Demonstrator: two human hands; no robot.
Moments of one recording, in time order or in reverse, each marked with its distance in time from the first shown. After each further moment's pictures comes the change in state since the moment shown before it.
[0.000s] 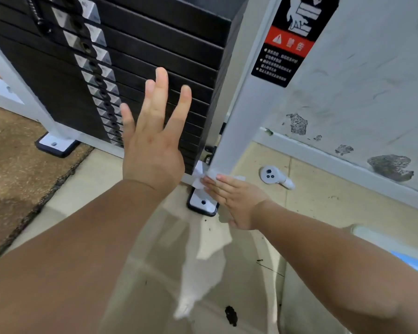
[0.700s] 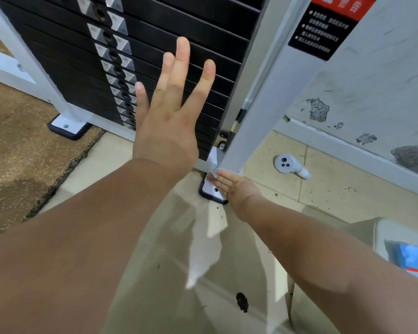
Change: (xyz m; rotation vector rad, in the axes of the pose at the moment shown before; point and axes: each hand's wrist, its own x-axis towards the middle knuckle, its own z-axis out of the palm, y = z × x) left_hand 0.002 -0.003 -0.009 -0.036 -0.098 -0.024; right_hand 0.054 -0.040 0.015 -0.359 -0.278 -0.051
